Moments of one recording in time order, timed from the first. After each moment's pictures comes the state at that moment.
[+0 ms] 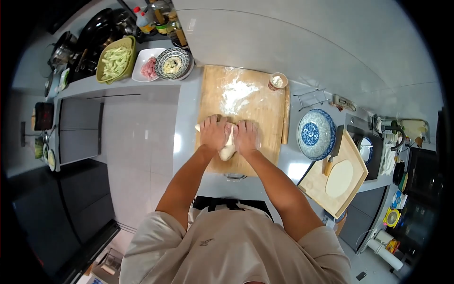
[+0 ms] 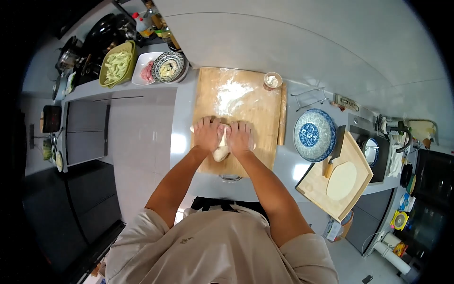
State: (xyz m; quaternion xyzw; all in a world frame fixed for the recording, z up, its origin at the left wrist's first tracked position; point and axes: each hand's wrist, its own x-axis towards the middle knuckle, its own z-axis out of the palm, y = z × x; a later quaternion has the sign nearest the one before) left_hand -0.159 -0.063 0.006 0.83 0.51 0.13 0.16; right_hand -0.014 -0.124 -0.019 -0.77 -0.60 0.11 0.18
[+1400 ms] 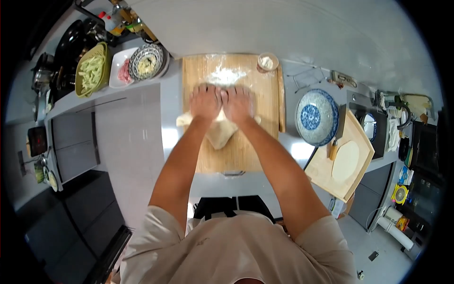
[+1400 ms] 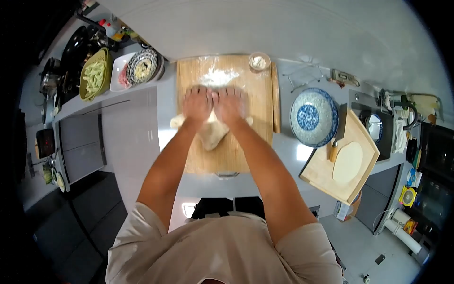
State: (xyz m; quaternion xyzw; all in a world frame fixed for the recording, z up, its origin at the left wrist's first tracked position) left_hand -0.104 0.022 -0.009 0.83 0.53 0.10 0.12; right_hand 0.018 -0.038 -0.009 -0.79 -0.58 0.13 0.15
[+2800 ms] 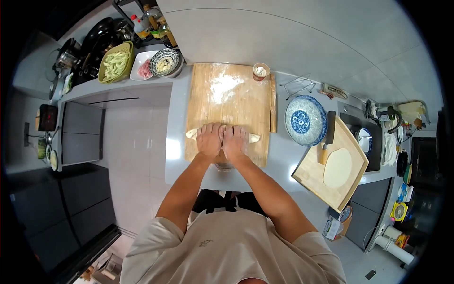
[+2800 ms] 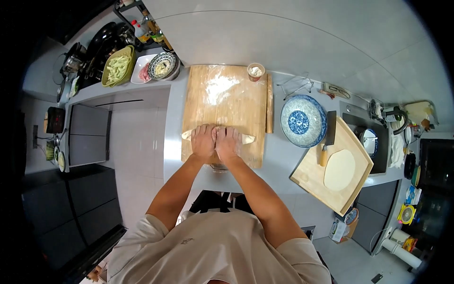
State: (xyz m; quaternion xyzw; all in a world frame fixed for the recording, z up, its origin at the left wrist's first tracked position) left_hand -0.147 -0.142 0.003 0.83 0.51 0.22 0.10; right_hand -0.033 -0.194 -0.001 -0.77 -0.61 0.06 0.18
